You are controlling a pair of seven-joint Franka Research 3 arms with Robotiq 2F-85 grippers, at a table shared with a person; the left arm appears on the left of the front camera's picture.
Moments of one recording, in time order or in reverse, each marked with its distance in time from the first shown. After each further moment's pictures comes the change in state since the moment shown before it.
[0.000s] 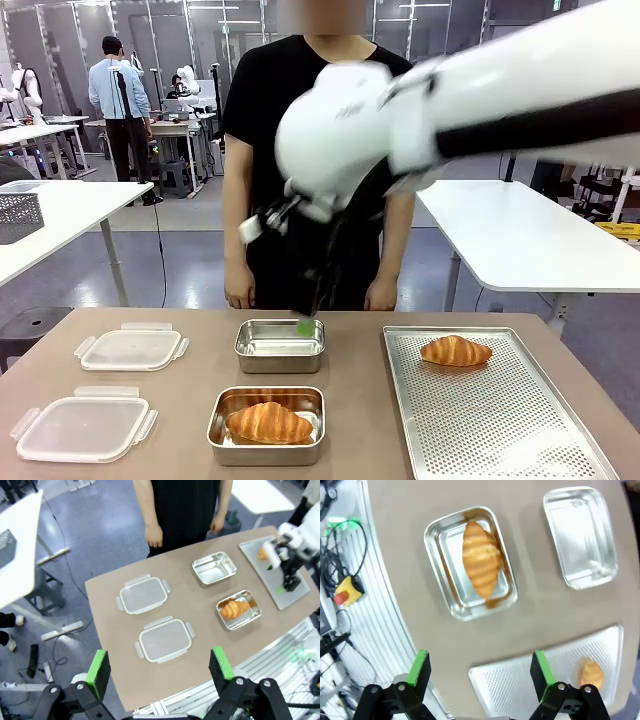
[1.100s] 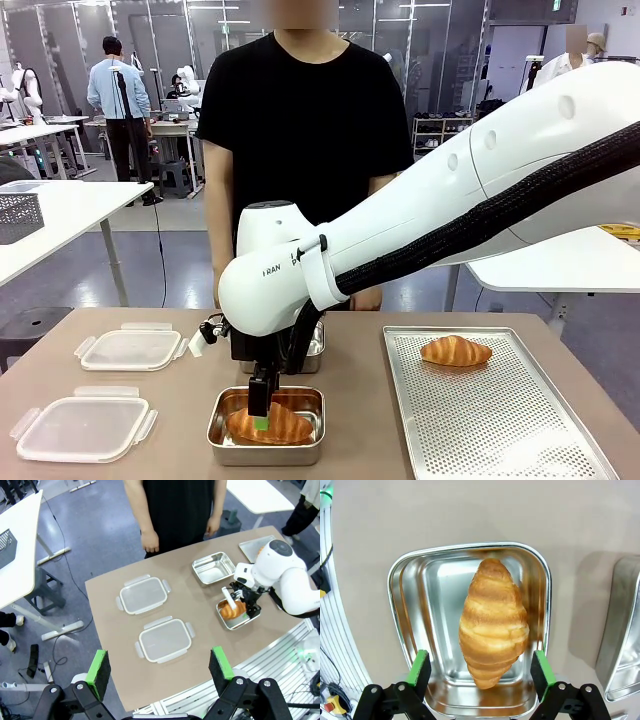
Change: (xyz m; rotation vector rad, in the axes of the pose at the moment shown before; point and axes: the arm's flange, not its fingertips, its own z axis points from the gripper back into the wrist) left arm 0.000 0.000 0.000 0.000 0.000 -0.001; right arm 0.077 0.012 -0.203 0.031 0.127 0.256
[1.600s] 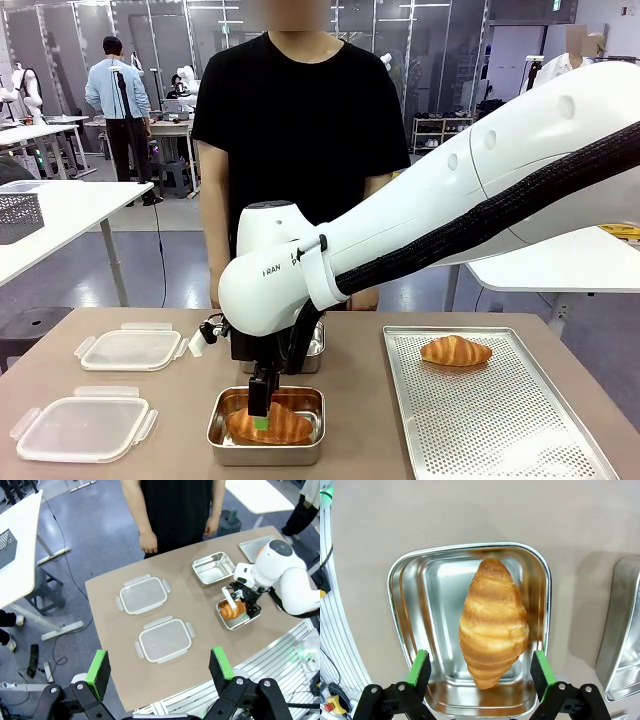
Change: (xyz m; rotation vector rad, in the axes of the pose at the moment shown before) left arm 0.000 0.000 0.000 0.000 0.000 0.000; right arm 0.000 0.000 0.000 0.000 0.000 0.000
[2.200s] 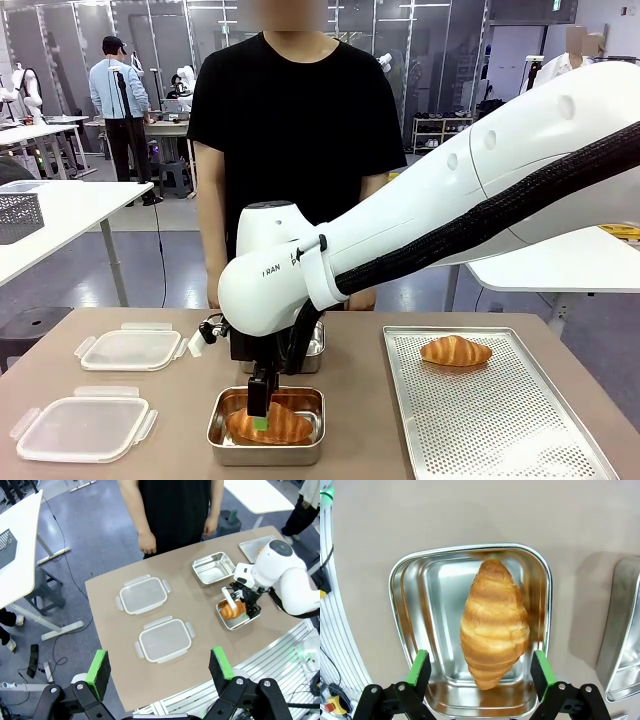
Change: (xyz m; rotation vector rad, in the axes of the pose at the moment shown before) left arm 0.000 0.000 0.000 0.000 0.000 0.000; right arm 0.001 0.001 0.000 0.001 -0.002 -0.001
